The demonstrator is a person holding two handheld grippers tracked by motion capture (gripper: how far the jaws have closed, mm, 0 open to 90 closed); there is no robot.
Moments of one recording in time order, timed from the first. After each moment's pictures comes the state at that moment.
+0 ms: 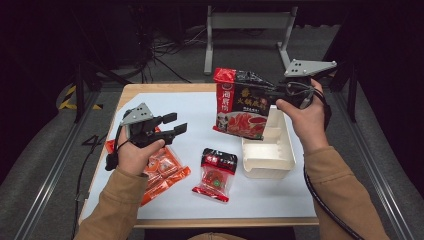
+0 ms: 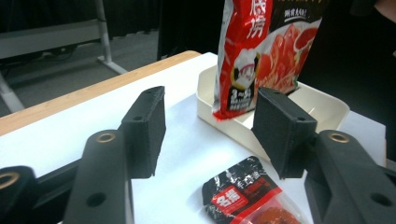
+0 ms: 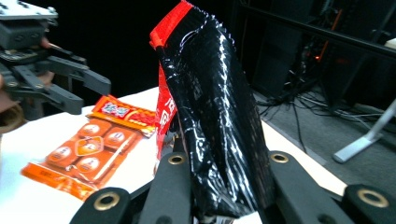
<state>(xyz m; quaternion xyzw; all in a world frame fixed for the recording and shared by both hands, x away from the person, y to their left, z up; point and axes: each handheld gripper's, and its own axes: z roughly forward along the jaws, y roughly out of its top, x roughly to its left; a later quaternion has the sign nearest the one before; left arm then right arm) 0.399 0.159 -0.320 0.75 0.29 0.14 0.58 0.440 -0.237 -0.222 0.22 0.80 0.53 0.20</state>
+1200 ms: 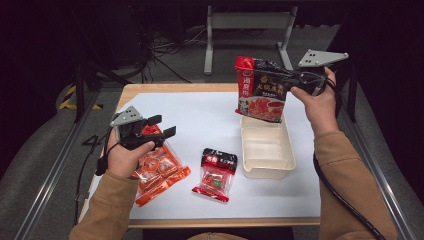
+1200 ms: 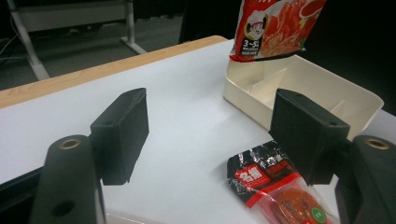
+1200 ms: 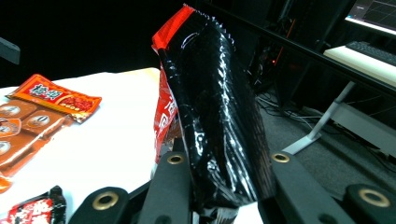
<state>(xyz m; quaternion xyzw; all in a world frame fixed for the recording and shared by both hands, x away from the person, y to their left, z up) 0.399 0.183 -0.330 0.75 0.34 0.14 0.55 0.486 -0.286 -0.230 0.22 0.79 0.50 0.28</state>
